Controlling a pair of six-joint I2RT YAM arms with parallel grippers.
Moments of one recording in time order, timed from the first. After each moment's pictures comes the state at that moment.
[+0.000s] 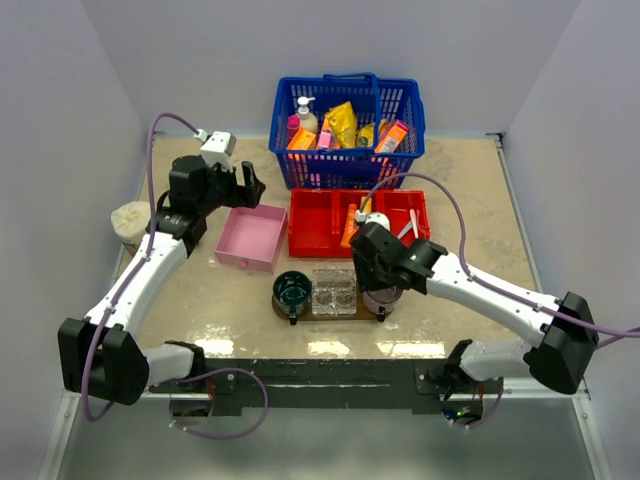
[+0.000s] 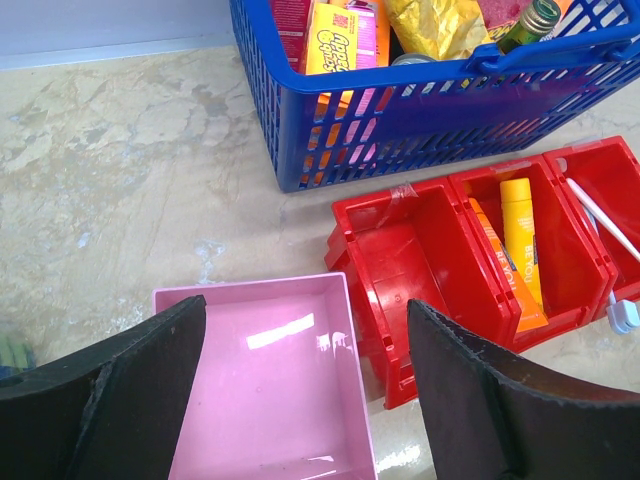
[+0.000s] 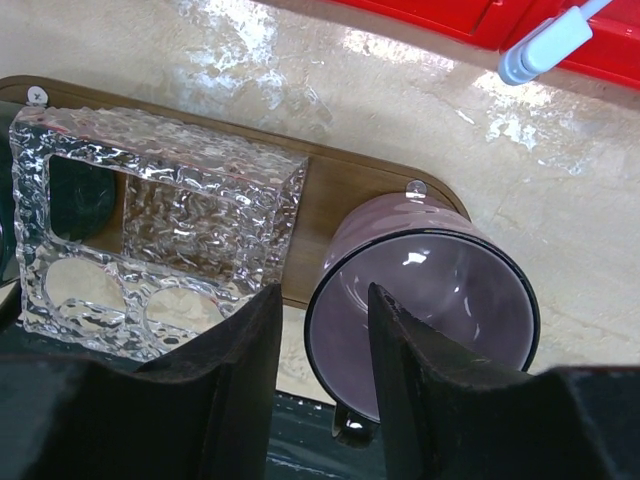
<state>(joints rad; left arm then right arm) -0.21 1.24 1.02 -0.12 0.19 -0.15 0.89 1.28 1.02 -0.79 0.27 0.61</state>
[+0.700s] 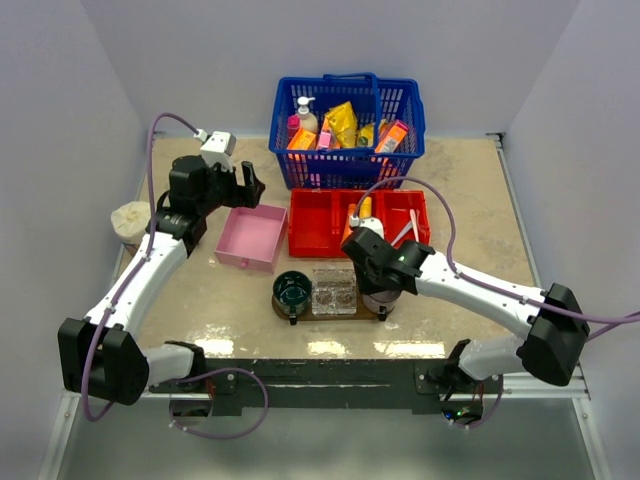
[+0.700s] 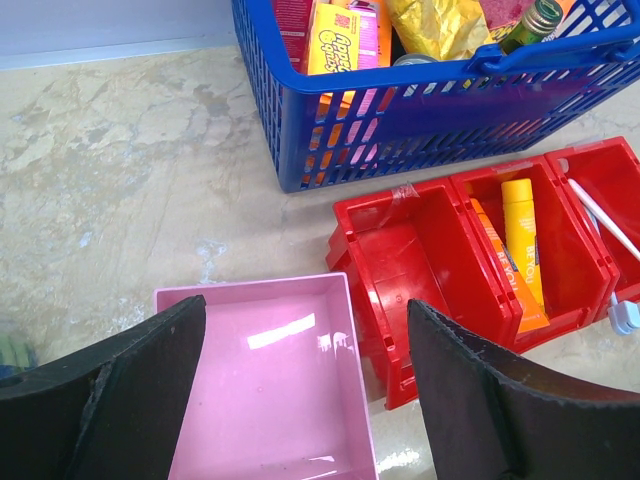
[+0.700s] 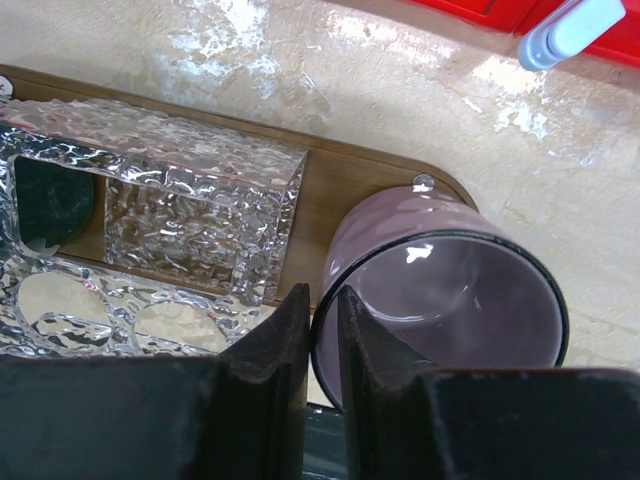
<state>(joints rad) -0.21 1.24 1.02 -0.12 0.19 -0.15 0.93 1.34 1.02 -0.79 0.31 0.64</state>
